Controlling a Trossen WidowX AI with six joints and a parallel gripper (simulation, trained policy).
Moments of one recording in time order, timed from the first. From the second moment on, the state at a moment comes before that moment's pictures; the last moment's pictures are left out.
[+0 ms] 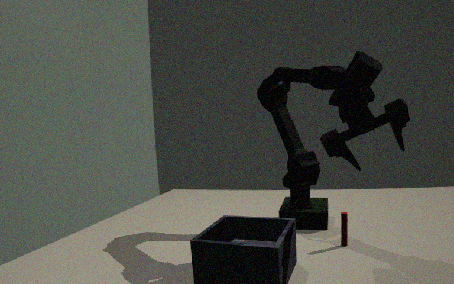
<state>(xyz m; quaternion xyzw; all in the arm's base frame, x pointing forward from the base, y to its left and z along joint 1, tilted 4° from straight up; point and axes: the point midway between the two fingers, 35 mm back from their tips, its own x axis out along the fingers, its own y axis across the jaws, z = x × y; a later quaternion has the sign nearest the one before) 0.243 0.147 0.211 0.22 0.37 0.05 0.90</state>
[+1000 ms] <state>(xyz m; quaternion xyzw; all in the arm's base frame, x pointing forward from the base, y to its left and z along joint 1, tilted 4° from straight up) 0.191 0.092 0.073 0.27 0.57 -0.27 0.72</state>
